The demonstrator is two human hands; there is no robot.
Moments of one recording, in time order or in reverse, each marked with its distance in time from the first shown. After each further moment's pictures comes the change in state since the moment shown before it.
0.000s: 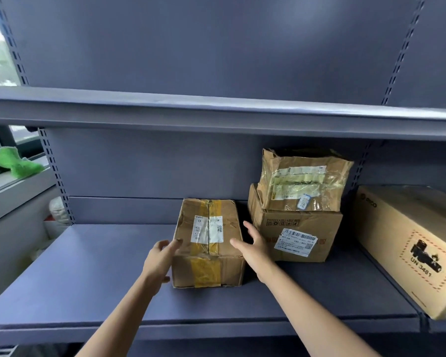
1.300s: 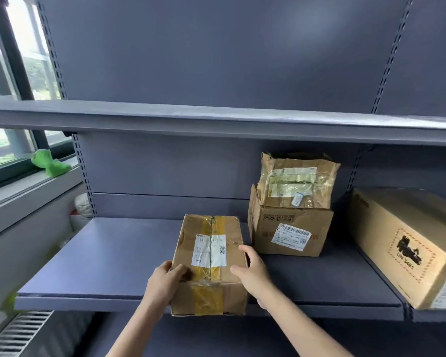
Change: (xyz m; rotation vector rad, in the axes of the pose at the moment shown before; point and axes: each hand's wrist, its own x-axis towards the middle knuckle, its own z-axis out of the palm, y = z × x) left_hand -0.112 -0.015 -0.009 0.081 0.034 -0.019; right_hand -0.087 0.010 -0.006 -0.163 -0.091 0.036
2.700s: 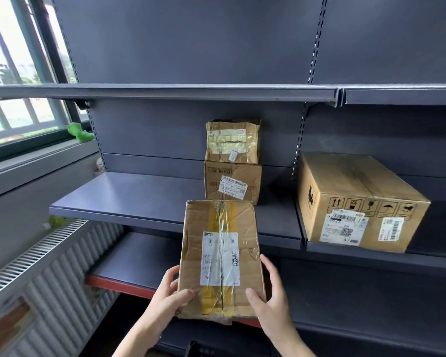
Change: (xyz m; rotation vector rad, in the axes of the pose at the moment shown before) left_hand -0.272 -0.077 0.197 -0.218 -0.197 0.138; right_hand -0.215 0.170 -0.231 0.170 -0.033 -0.328
